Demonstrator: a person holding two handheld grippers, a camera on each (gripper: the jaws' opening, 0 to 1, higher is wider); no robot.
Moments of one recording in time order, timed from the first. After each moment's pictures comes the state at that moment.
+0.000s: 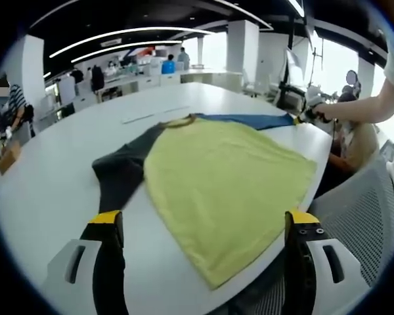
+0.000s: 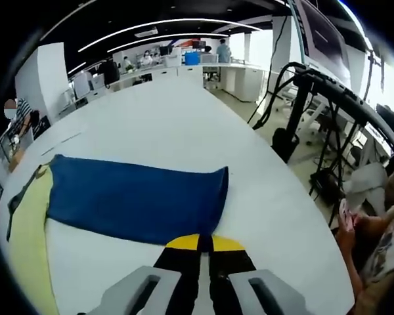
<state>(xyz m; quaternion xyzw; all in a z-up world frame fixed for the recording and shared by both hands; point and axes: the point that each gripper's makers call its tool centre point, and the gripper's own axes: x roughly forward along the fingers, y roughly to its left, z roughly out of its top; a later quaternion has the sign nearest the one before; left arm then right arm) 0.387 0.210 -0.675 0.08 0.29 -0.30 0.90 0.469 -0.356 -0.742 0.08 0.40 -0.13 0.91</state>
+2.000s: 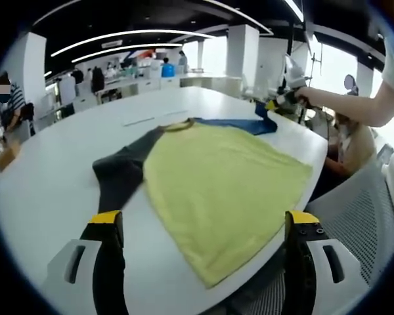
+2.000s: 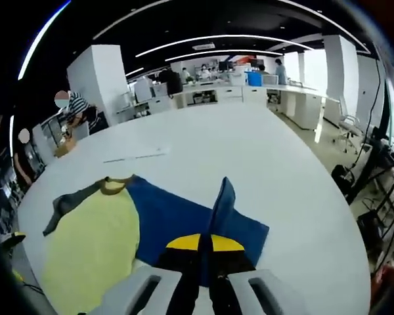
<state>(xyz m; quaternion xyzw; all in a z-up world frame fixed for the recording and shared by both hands) 0.382 0.211 -0.667 0.07 0.28 -0.31 0.91 0.567 -0.226 -0.679 0.06 0.34 0.06 0.94</state>
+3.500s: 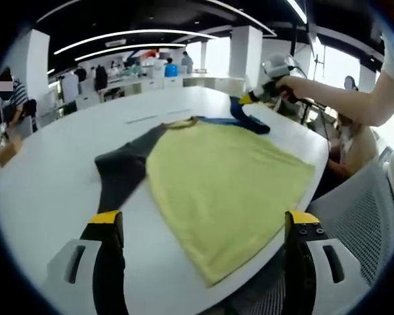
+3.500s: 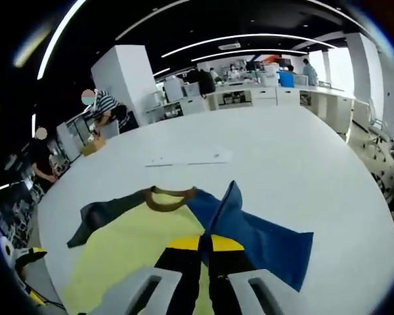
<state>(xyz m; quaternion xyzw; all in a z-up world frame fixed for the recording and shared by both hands) 0.381 0.217 -0.675 0.06 0.28 -0.30 0.91 0.599 -0.080 -0.658 0.07 0.33 0.16 0.93</state>
